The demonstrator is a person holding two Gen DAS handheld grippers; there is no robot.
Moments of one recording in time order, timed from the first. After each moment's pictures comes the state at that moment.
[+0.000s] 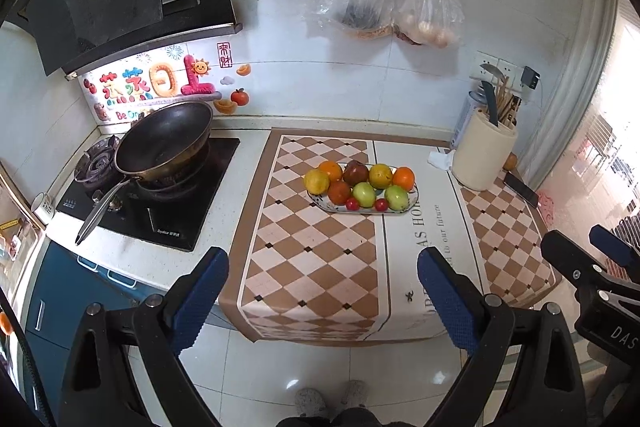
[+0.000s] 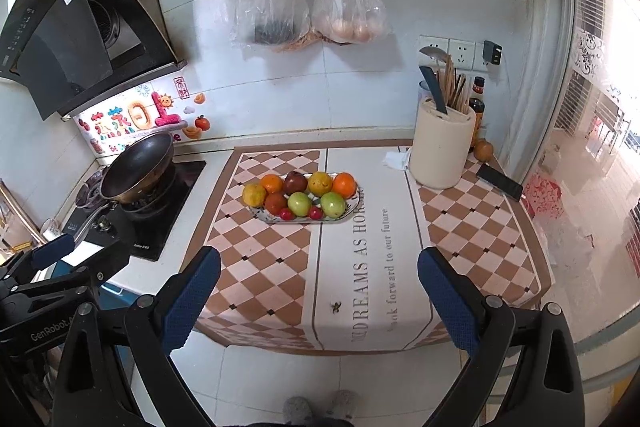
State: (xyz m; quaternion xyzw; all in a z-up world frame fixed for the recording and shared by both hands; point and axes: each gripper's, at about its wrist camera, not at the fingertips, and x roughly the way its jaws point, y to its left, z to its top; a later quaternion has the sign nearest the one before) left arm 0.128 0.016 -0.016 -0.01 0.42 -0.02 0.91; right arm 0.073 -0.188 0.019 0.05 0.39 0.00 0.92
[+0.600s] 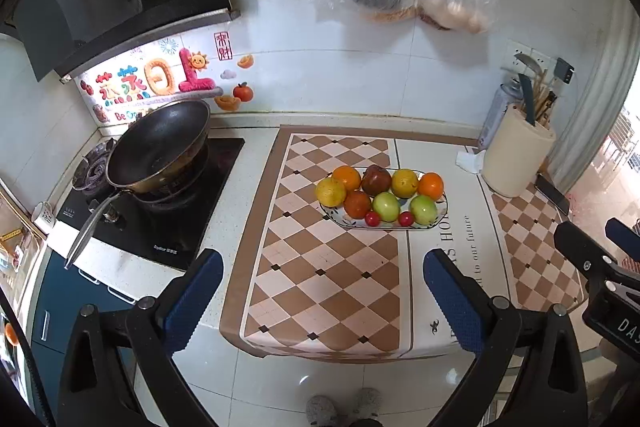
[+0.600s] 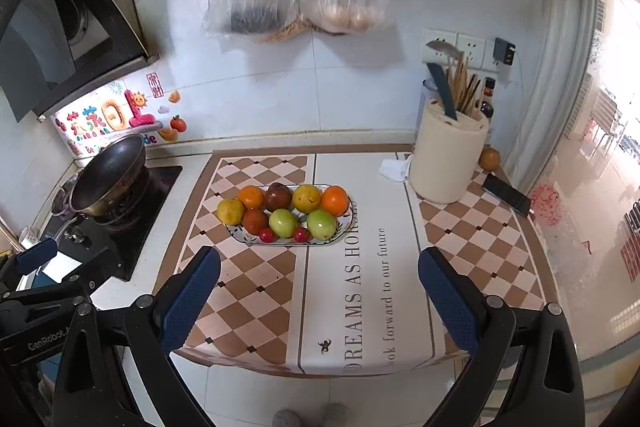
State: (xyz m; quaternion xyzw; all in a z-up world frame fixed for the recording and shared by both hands) left arm 0.210 0.011 -0.054 0.00 0.44 0.01 0.90; right arm 0.175 -0.186 -0.026 0.04 0.41 -0.02 0.91
